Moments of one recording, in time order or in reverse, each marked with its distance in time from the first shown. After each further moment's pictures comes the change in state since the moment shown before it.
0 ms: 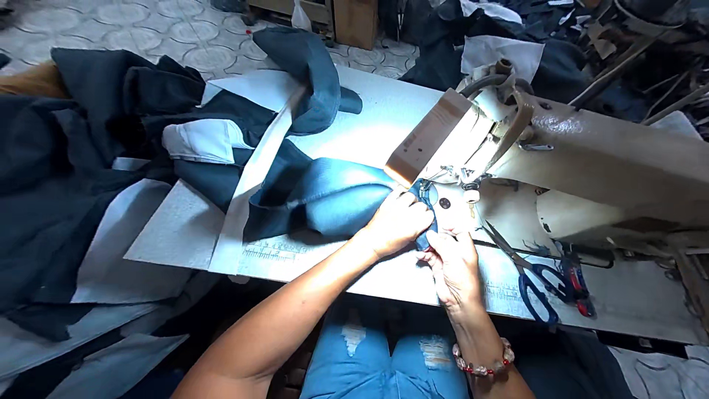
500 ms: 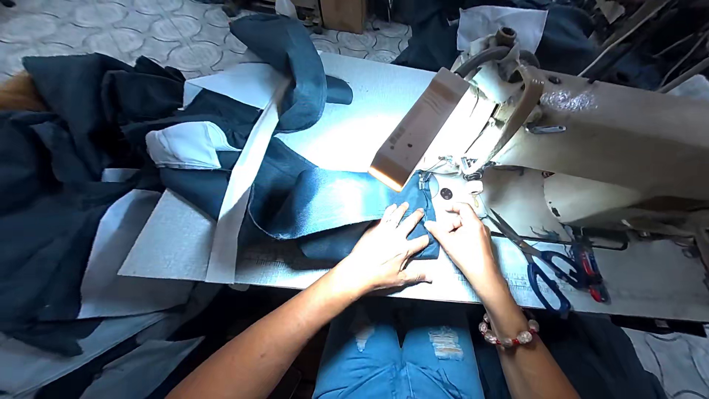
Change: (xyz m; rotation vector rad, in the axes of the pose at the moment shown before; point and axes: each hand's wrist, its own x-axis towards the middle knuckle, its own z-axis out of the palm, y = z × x) left_hand -0.019 0.025 -0.037 -0.253 -0.736 -0.253; right_hand 0.038 -0.009 -0.031 -1.157 -0.123 -0.405
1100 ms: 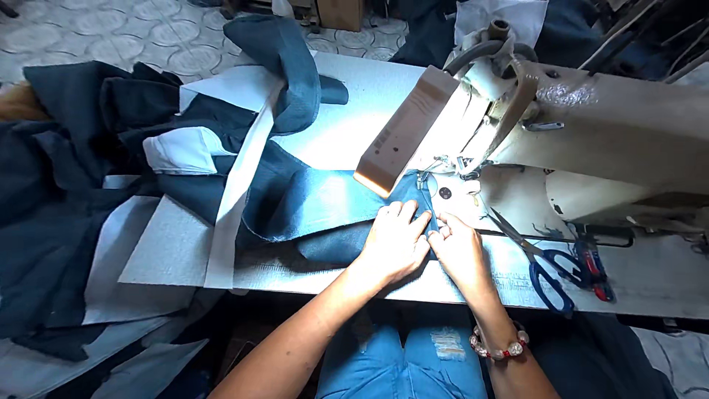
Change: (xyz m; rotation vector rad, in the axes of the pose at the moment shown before) left_hand 0.022 0.009 0.014 -0.032 0.386 -0.131; right_hand -0.011 -0.008 0.008 0.003 -0.018 0.018
